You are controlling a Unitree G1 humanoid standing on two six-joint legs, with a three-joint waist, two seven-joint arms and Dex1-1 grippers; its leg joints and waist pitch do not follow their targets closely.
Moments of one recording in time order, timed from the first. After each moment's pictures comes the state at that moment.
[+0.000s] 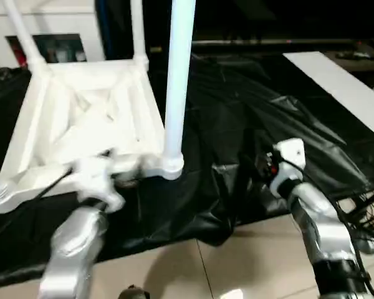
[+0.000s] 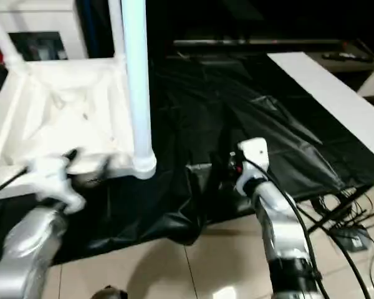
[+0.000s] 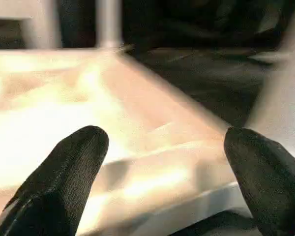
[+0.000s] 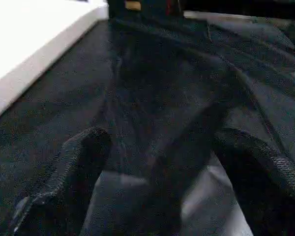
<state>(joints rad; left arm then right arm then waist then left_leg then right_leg) 0.05 0.14 0.10 -0.15 -0.11 0.10 -0.19 -0.26 -0.18 -0.11 0.24 0.08 0.18 0.43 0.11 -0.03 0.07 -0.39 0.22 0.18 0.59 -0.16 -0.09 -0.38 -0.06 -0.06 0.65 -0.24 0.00</state>
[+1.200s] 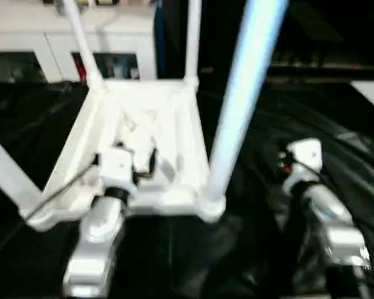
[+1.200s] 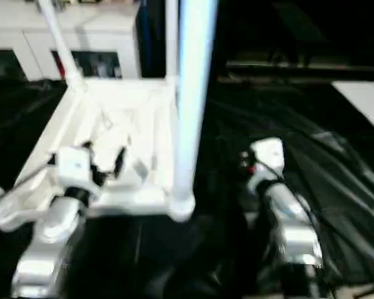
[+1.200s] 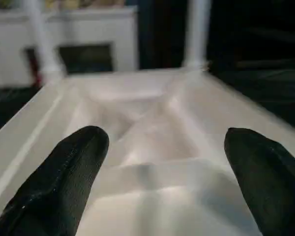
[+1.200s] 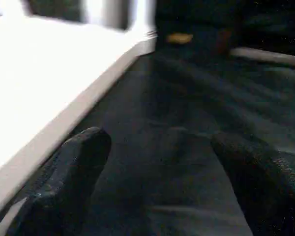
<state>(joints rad) -0.07 0.08 0.03 -0.08 0.00 0.12 -0.07 -0.25 -0.20 -0.06 0.19 0.09 0.16 0.39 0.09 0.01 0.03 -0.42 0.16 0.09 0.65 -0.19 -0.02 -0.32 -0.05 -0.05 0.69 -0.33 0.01</state>
